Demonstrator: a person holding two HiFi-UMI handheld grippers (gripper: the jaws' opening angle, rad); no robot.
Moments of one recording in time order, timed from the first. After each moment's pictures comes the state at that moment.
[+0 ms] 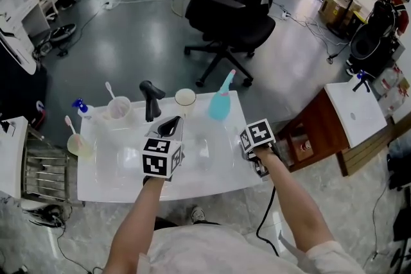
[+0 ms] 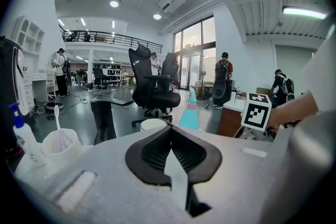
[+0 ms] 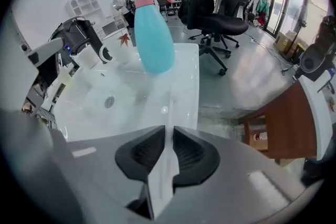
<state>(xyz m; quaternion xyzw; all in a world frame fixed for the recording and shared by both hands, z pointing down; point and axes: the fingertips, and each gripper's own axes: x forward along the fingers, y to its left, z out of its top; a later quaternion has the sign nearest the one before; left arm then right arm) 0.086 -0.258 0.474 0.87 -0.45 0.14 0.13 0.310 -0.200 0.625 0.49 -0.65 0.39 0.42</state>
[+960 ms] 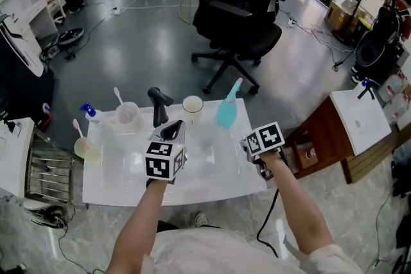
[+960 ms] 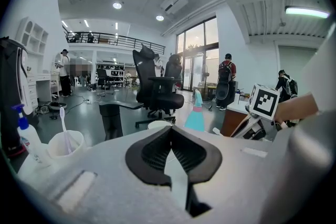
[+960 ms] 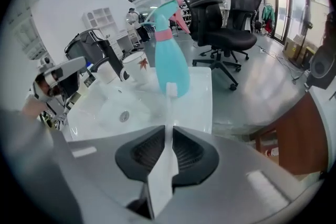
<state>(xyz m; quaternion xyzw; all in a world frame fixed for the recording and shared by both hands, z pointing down) 0.070 -0.265 0.469 0.87 -0.46 0.13 0.13 0.280 -0.222 0.583 0.47 -0.72 0.36 0.36</state>
